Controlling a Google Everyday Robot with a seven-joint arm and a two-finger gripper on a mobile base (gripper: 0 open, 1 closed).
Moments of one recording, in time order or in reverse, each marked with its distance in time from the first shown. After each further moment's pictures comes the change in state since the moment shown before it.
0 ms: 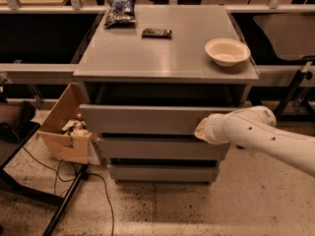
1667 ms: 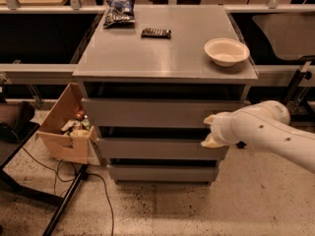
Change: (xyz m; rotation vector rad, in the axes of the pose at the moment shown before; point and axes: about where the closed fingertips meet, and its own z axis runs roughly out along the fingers) arm 0.007 0.005 -0.042 -0.026 0.063 -0.053
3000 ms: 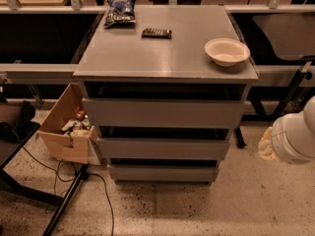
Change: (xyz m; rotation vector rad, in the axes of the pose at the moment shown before) arm 0.052 0.048 -0.223 -0.129 0.265 -0.051
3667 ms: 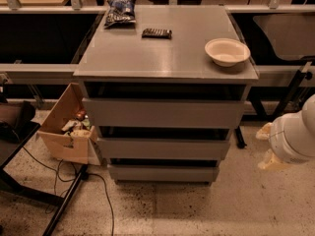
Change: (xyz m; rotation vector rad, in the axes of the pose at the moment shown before) arm 0.000 0.000 0.000 0.000 0.000 0.000
